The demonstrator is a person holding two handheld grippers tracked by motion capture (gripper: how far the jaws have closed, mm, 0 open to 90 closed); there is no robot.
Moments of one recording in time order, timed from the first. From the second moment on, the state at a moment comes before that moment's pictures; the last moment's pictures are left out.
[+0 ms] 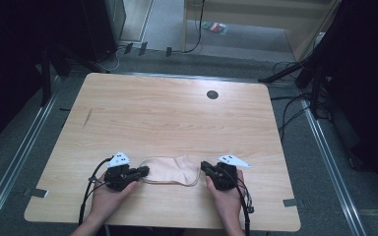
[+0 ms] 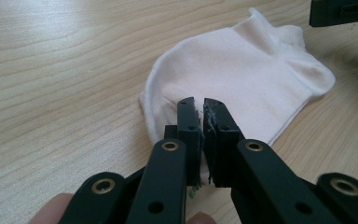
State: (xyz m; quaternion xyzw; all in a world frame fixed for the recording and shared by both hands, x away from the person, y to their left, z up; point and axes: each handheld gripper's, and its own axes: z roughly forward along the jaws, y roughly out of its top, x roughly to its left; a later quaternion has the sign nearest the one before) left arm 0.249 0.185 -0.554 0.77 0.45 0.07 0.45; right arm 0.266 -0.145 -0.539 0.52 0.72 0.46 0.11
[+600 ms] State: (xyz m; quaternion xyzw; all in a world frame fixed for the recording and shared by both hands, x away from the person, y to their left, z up) left arm 0.241 0.208 -0.537 0.71 0.50 0.13 0.48; right arm 0.262 -0.125 -0.534 0.48 0.74 0.46 0.12
